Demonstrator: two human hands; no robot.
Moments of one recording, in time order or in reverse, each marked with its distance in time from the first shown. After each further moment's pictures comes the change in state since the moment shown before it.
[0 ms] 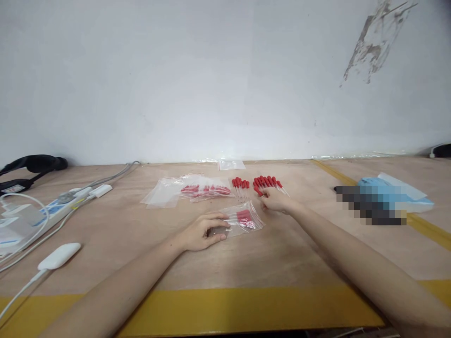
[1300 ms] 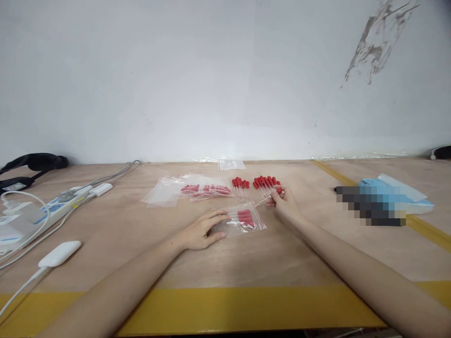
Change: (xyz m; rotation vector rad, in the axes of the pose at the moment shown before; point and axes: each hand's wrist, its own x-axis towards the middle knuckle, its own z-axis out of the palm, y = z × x) left_hand -0.001 -0.002 0.000 0.054 -0.054 -0.047; right_hand -0.004 0.036 0.022 0.919 0.393 -0.083
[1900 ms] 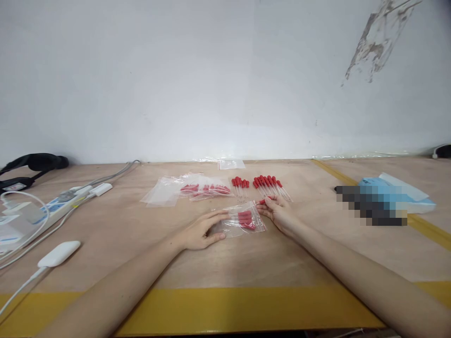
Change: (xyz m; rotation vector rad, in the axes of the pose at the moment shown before) left_hand 0.001 0.003 -0.001 0.015 -0.016 -0.019; right_hand -0.025 0.001 0.015 0.336 -0.136 0.224
